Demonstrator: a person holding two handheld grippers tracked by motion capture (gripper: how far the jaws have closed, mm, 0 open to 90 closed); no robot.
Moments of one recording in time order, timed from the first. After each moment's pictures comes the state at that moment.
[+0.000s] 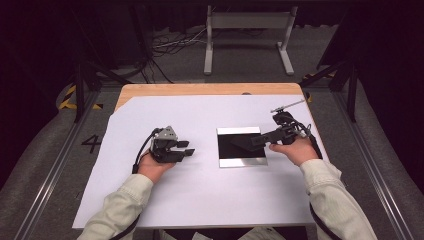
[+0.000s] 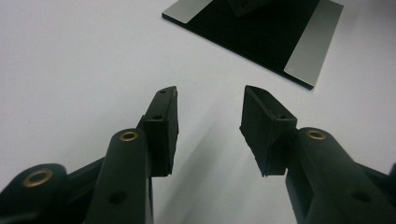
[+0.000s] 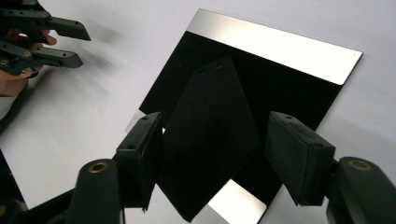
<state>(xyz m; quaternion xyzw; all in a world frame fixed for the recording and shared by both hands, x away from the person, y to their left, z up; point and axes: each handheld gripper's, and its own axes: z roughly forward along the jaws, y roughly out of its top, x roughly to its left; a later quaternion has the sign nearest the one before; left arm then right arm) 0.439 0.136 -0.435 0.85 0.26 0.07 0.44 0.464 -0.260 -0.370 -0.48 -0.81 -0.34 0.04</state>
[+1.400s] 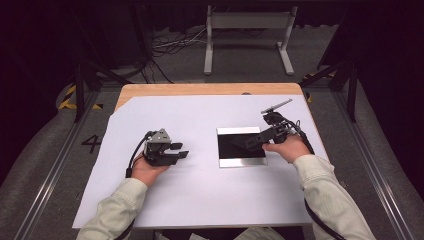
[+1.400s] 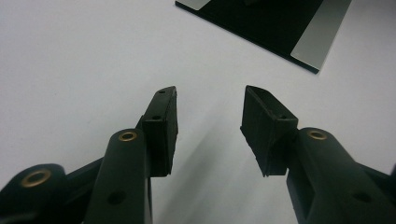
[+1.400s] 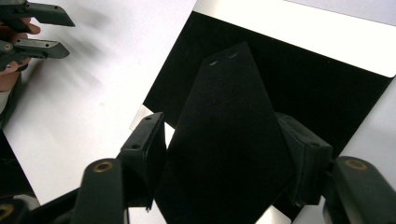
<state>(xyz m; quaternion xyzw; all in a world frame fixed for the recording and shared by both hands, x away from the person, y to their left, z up) 0.429 0.152 -0.435 0.85 0.28 0.09 0.44 0.478 -0.241 -0.380 -0.49 -0.81 -0.30 0.09</state>
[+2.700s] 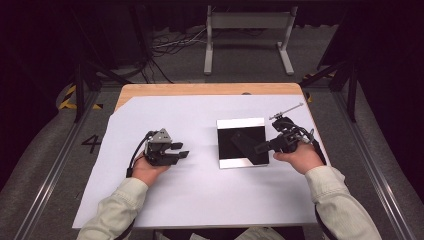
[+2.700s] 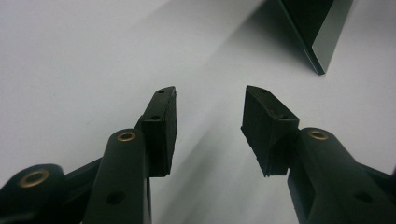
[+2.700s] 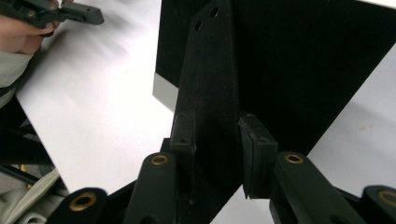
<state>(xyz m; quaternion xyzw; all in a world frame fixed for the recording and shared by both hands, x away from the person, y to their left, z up) 0.429 0.150 -0.436 0.85 0.28 0.09 0.43 0.434 -0.253 -0.355 -0.44 -0.84 -0.31 0.06</state>
